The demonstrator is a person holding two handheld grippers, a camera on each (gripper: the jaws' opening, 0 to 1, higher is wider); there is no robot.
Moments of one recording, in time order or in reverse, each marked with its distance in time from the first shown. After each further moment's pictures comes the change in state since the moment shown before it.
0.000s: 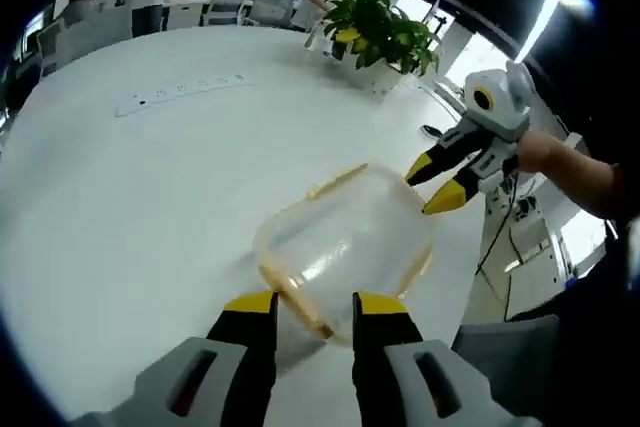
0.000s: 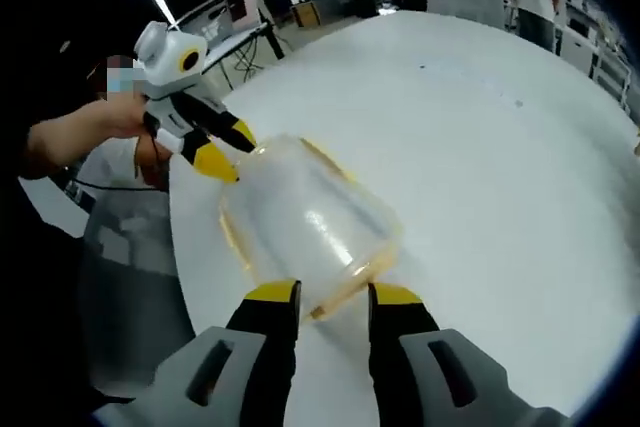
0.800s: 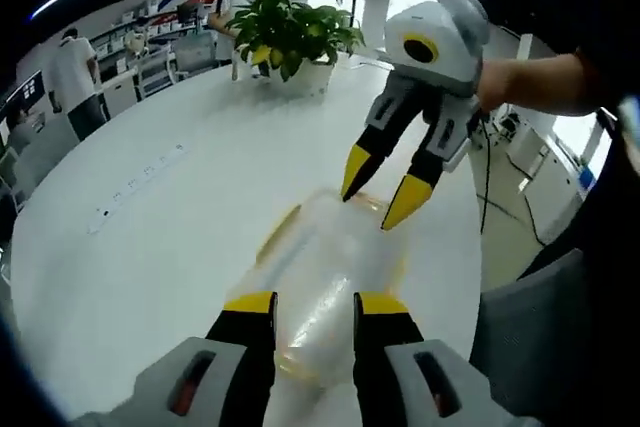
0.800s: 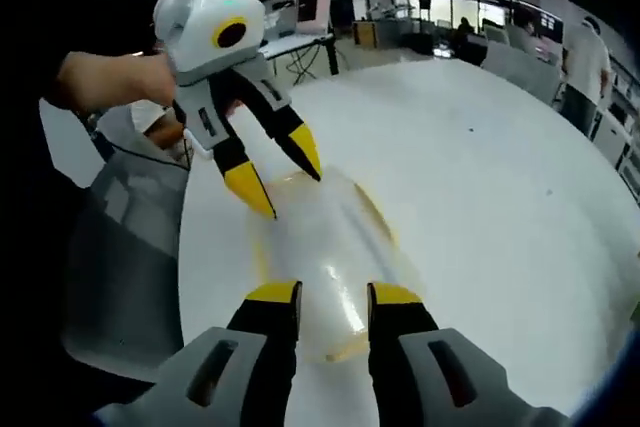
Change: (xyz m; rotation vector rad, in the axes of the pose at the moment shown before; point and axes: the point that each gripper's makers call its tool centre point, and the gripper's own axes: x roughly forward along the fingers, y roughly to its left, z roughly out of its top) left arm 0.020 -0.051 0.038 0.379 -0.026 -0.036; right arm 0.009 0.029 0.036 -0.272 -0.082 0.054
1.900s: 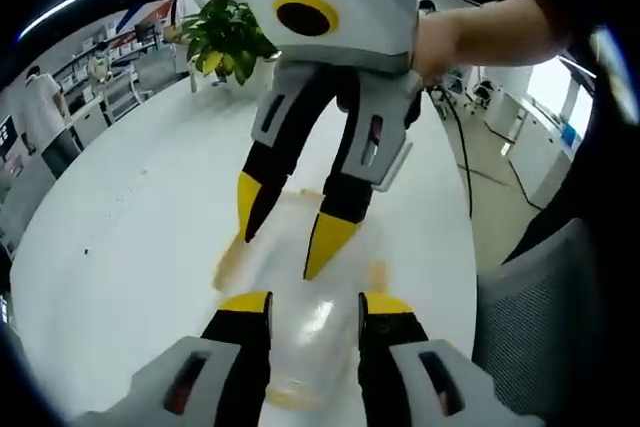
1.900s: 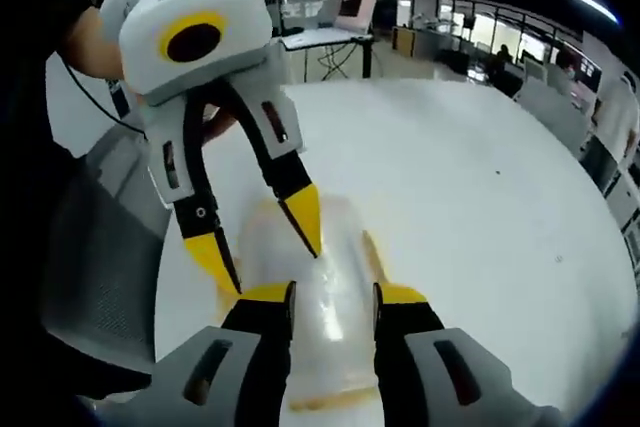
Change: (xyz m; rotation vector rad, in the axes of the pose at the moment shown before) left arm 0.018 -0.025 0.003 0.146 0.037 -0.060; right arm 0.030 -0.007 0.029 -0.209 0.033 0.038
